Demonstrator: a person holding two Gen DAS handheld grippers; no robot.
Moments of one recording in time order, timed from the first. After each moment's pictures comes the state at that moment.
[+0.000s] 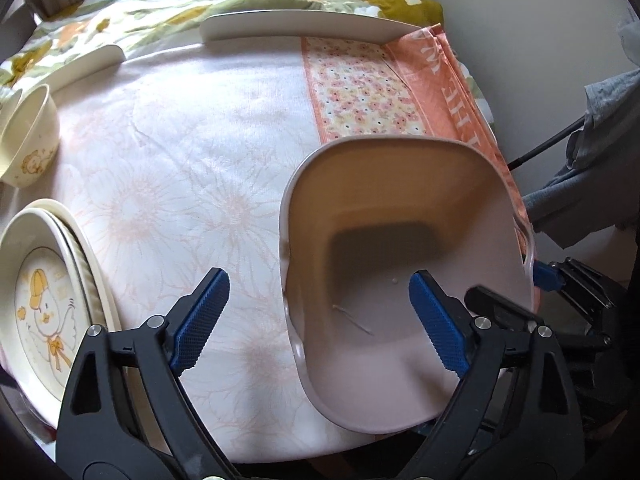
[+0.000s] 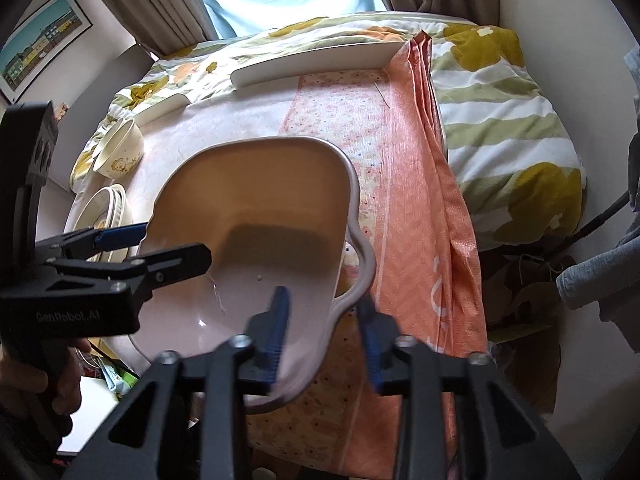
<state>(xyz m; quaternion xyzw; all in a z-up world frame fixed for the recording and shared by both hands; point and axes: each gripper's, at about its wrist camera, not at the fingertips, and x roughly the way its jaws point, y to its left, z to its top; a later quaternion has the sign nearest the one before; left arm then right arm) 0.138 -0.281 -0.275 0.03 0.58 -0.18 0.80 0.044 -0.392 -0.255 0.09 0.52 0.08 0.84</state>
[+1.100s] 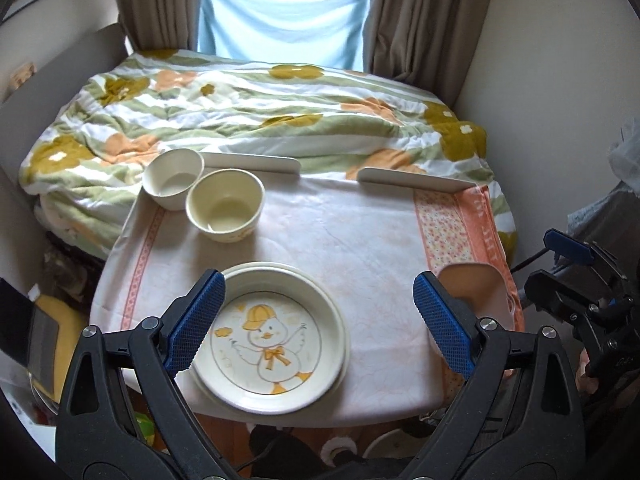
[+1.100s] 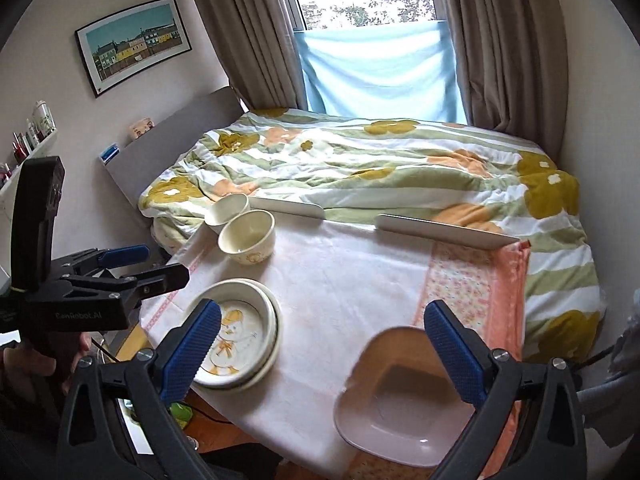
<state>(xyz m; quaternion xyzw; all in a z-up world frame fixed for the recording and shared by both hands) 0.112 -0.078 -0.099 -0.04 0.44 -0.09 0.89 0.062 -0.269 -0.094 0.04 0.39 0.18 0.90</state>
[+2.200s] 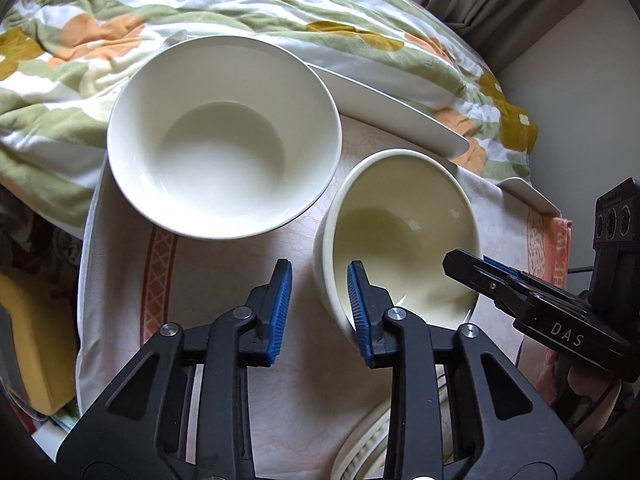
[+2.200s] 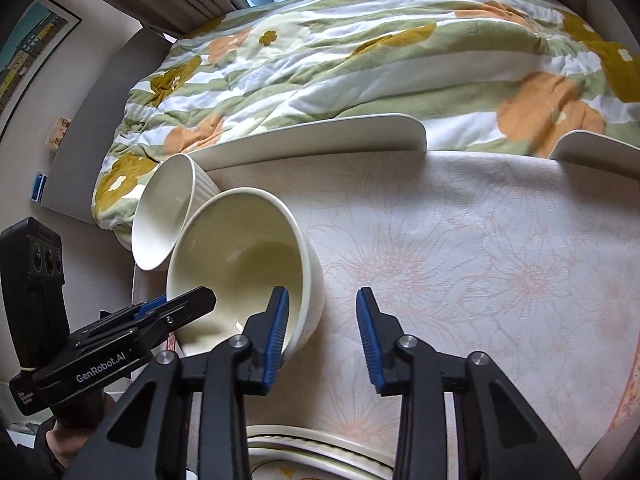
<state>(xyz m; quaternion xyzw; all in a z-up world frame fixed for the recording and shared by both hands) 0.338 0.072 -0.288 -0.14 0.60 -0.14 0.78 0.292 -0.102 -0.266 0.15 0.59 0.12 0.78</state>
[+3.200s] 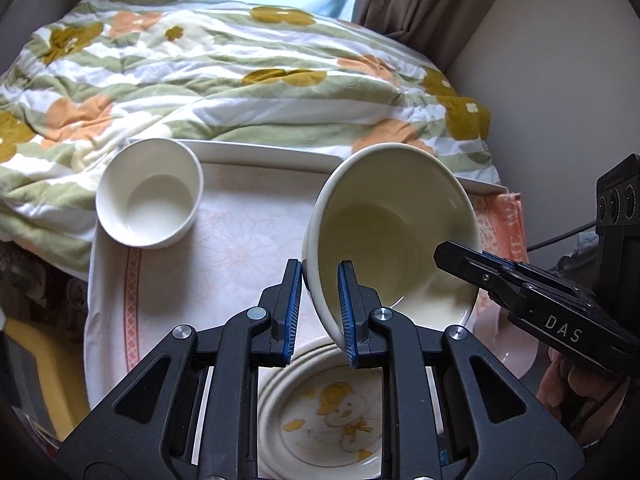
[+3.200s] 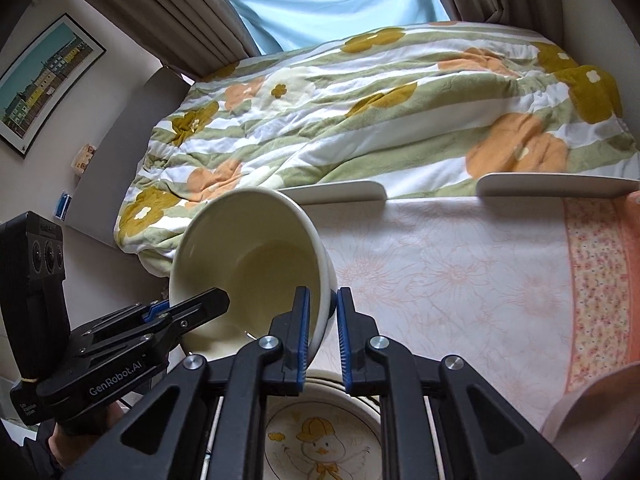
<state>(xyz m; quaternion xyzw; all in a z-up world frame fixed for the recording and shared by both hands) 0.278 -0.007 -0.169 -0.07 0.53 -0.19 0.82 0.232 -0.148 -0.166 0.17 0.51 0.11 0.83</state>
